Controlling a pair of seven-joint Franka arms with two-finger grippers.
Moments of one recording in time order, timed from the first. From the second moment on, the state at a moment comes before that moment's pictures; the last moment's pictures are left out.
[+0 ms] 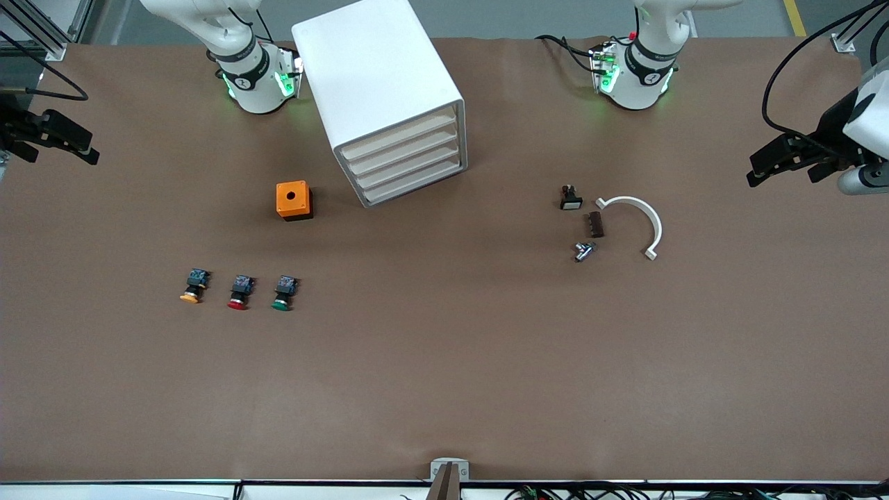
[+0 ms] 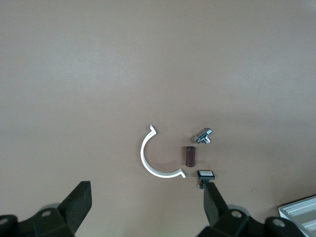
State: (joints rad) left arm 0.01 -0.04 -0.08 -1.61 -0.03 1.57 -0.13; right arm 0.06 -0.14 -0.12 -1.69 -0.02 1.53 -0.01
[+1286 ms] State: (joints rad) left arm -0.04 0.15 -0.10 -1.59 -0.07 1.52 -0.18; right arm 0.10 -0.14 -0.12 -1.69 -0.02 1.54 0.00
